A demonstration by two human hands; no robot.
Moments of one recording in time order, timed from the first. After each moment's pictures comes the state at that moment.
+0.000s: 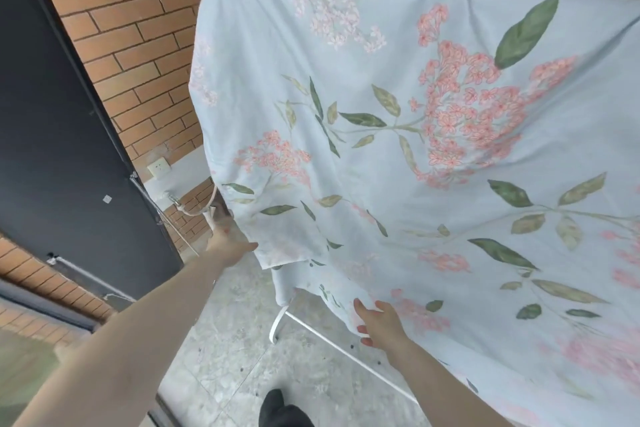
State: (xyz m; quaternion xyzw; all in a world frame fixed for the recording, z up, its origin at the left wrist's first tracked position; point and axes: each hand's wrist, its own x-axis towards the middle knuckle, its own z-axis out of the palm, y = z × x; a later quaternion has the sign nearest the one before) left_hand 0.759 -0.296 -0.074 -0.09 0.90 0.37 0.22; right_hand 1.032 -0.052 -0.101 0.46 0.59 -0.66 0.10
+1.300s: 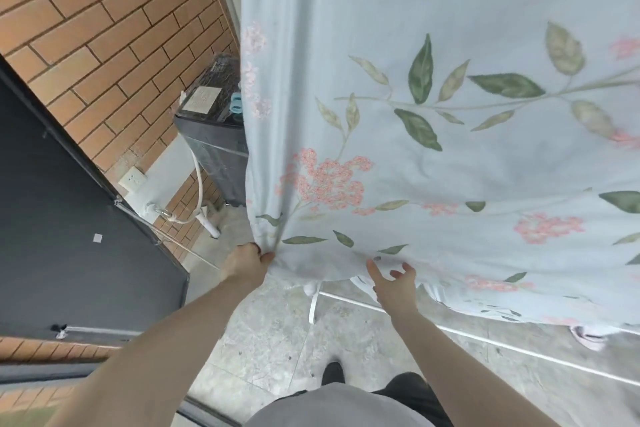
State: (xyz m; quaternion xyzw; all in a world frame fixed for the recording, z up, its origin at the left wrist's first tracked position) left_hand 0.651 -0.381 -0.123 0.18 0.96 0.07 0.21; right_hand 0.882 -0.187 -0.173 0.60 0.51 -0.61 -0.11
